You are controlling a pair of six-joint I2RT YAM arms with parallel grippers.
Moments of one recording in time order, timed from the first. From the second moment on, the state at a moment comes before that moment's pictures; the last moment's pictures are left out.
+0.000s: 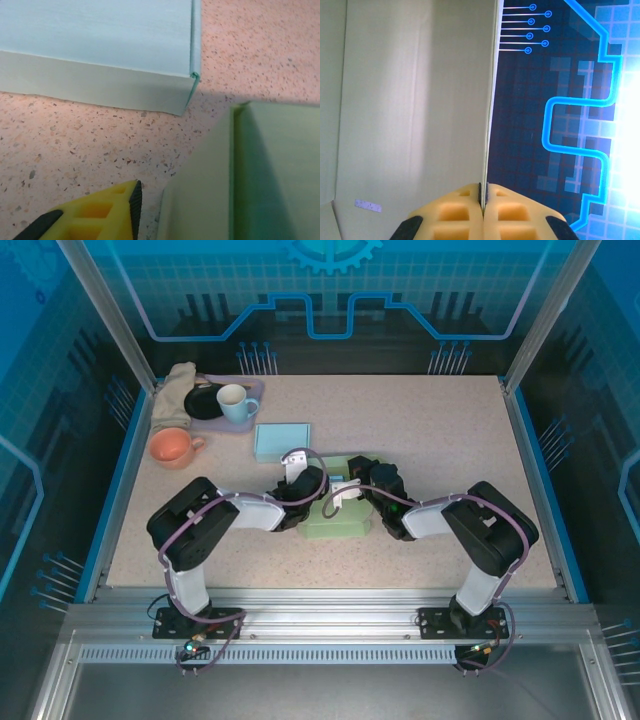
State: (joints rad) left arm -0.70 1.84 0.84 0.25 -0.62 -0.66; right arm 0.62 1.73 0.61 0.84 0.20 -1.51
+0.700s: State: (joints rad) left arm -0.68 1.83 0.80 0.36 -0.49 -0.56; right arm 0.61 1.73 0.61 0.83 0.21 -1.48
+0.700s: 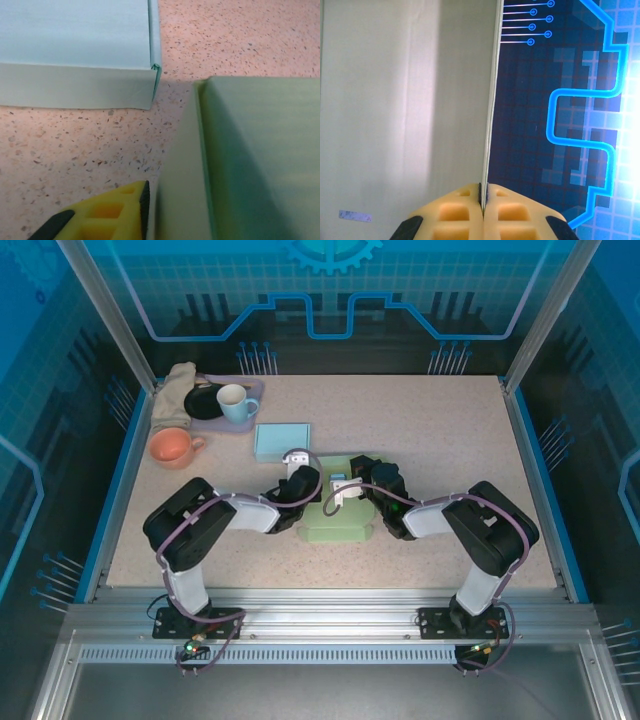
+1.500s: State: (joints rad) left arm -0.64 1.86 0.88 0.23 -0.49 -0.66; right arm 0.61 1.73 0.62 0.82 0.17 -1.44
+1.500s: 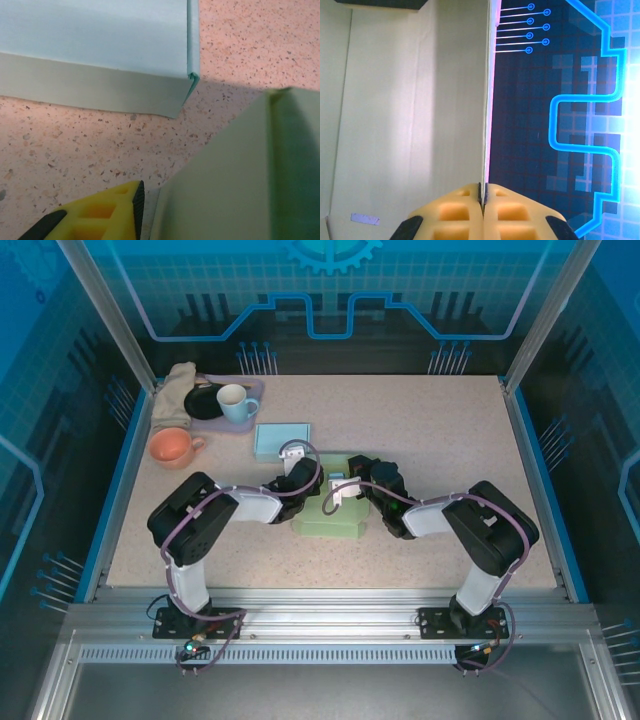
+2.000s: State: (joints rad) left arm -0.62 1.79 0.81 0.27 -0.41 -0.58; right arm 0.61 1.73 0.62 0.82 0.18 -1.43
